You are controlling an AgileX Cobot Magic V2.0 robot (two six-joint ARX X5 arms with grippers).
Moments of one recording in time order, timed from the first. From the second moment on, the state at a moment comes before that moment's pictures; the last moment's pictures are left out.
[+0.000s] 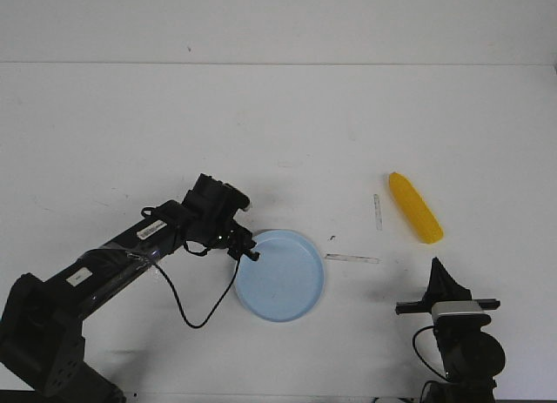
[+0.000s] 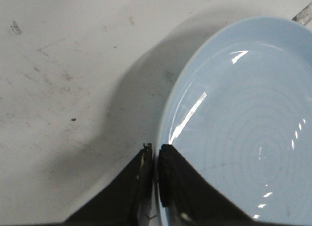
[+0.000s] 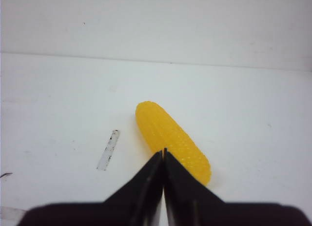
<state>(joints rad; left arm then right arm) -0.51 1.69 1.17 -0.44 0.37 0.09 -0.01 0.00 0.01 -0.07 -0.05 -0.03</state>
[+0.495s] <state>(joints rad) -0.51 1.69 1.17 -0.47 0.37 0.07 -0.01 0.00 0.01 -0.07 -0.05 -0.03</state>
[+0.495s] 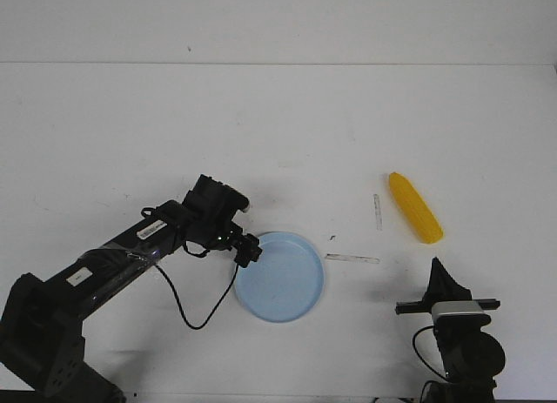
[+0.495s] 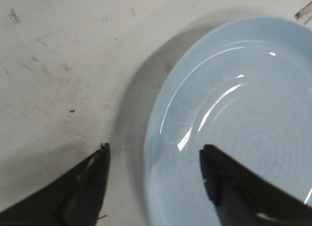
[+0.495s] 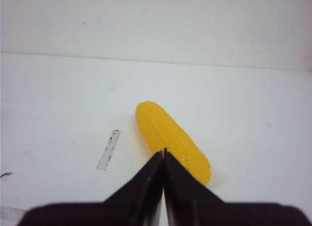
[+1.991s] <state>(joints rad) 0.02 0.37 0.70 -0.51 -0.07 0.03 -0.01 0.00 0.12 -0.06 -0.02 0.02</state>
